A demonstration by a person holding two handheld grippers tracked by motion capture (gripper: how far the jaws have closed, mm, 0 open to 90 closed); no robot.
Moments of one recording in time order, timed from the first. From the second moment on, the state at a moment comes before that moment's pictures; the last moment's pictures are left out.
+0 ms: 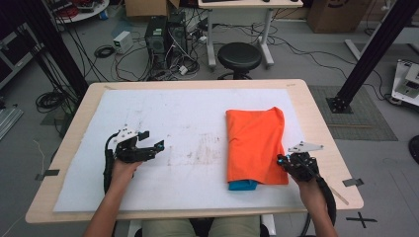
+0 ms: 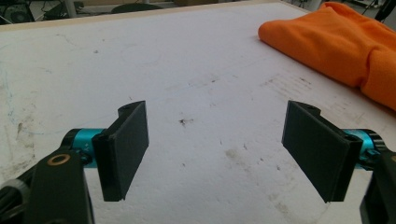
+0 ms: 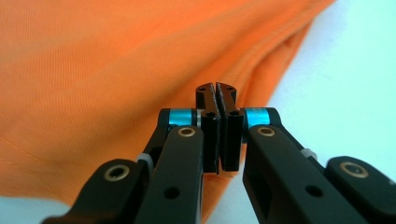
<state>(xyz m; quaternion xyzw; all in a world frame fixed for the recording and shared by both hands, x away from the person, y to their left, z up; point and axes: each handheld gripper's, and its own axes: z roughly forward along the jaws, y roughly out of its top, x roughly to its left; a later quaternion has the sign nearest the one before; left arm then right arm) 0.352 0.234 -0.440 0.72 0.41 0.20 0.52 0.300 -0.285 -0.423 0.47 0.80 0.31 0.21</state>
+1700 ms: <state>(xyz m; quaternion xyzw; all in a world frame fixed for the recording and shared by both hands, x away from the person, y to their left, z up) 0.352 0.237 -0.442 0.72 0.42 0.20 0.51 0.353 -0.164 -0.428 0.39 0.86 0.29 0.16</state>
